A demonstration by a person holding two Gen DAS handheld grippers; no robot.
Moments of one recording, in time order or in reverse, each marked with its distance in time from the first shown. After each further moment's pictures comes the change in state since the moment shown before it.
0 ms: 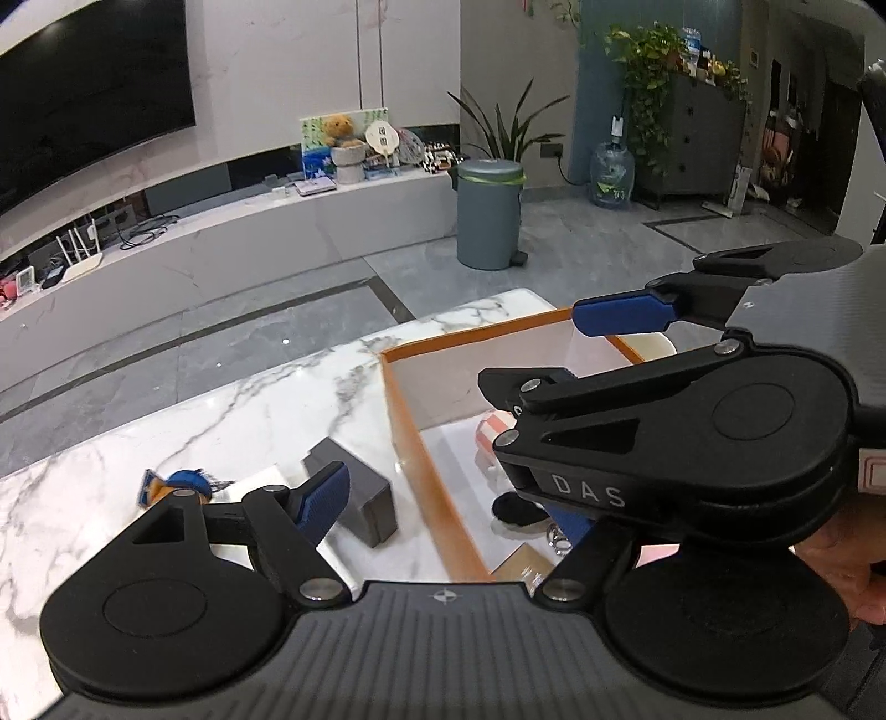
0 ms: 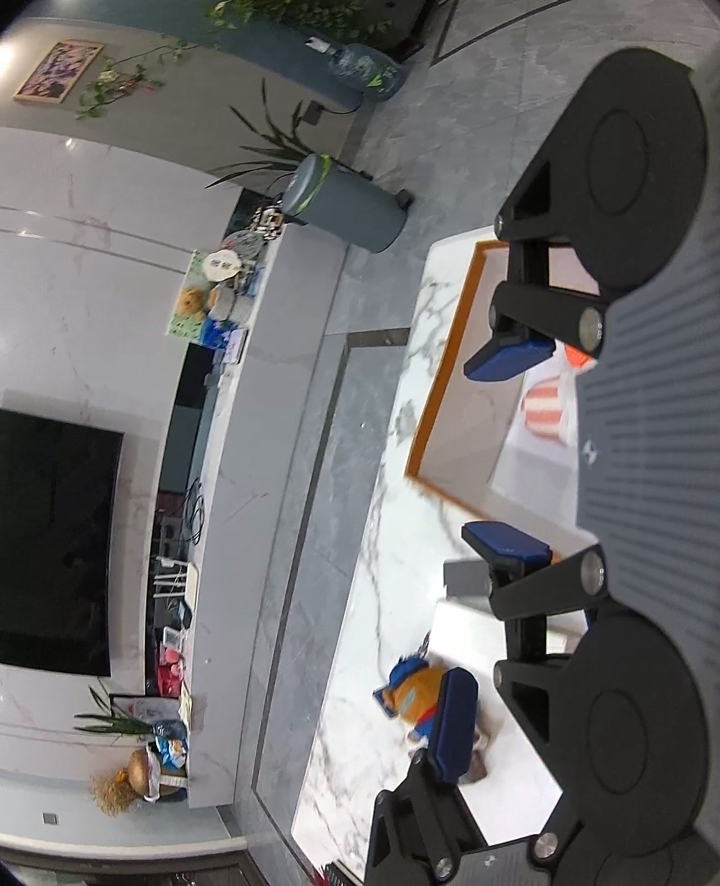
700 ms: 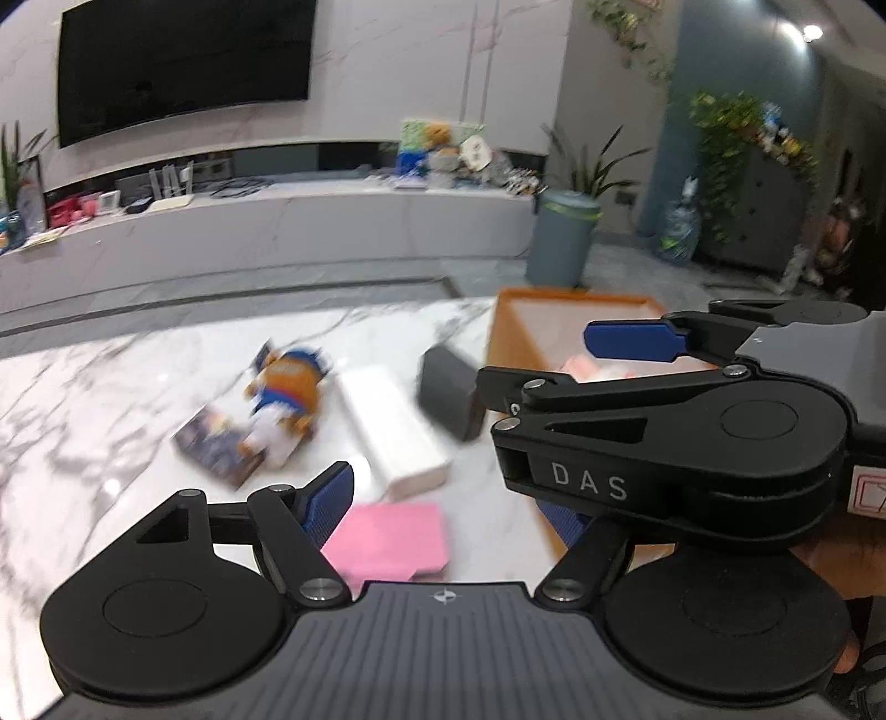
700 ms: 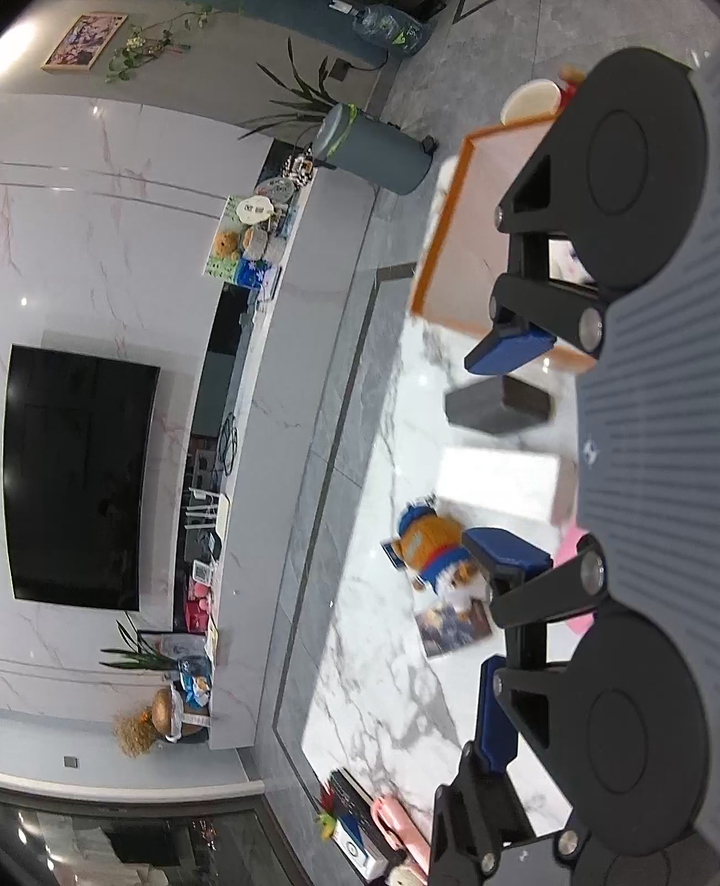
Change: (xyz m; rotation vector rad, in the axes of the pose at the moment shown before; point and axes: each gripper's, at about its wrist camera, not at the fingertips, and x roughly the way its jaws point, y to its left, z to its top) left arm -0.056 0.058 -0.094 -0.214 -0.044 0.086; right arm -0.053 0.114 -0.033 -0.022 -0.071 0.112
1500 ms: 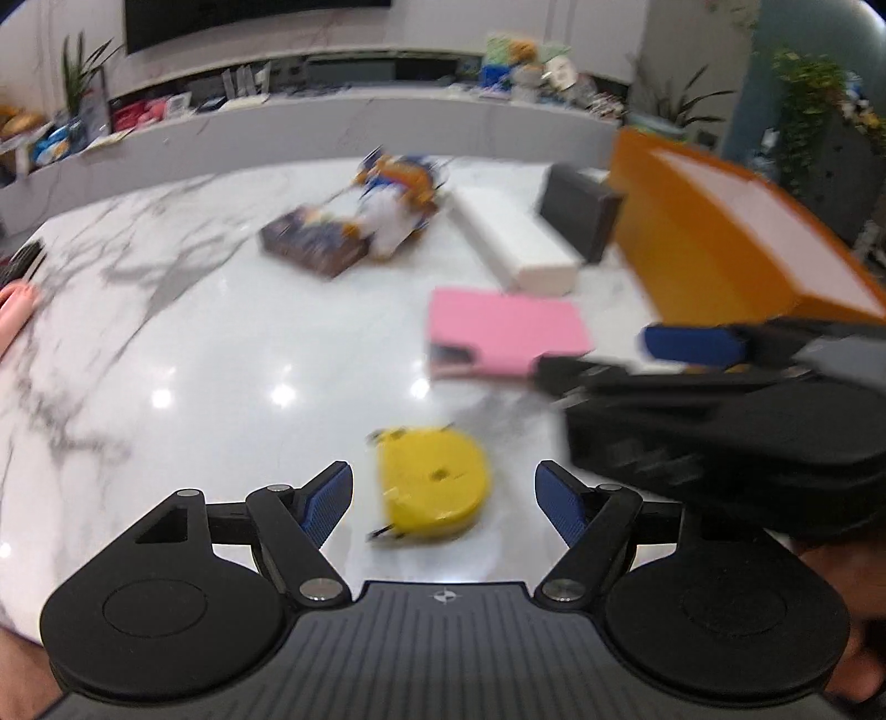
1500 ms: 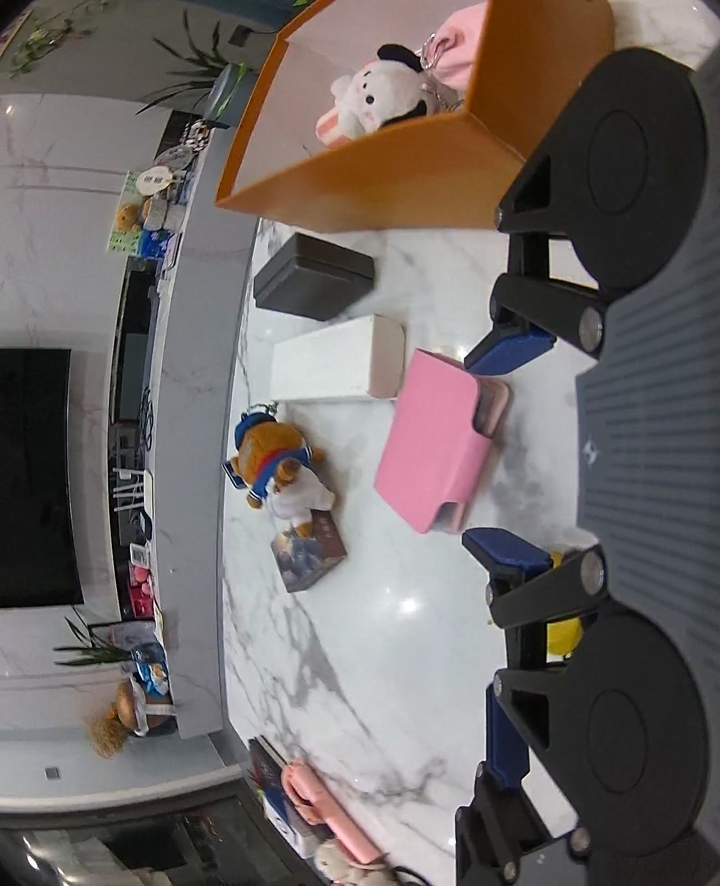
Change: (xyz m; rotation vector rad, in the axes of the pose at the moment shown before) left arm 0.017 0.056 -0.124 -0.099 0.154 0.135; right arm 0.044 0.069 -0.111 0.080 0.129 0.090
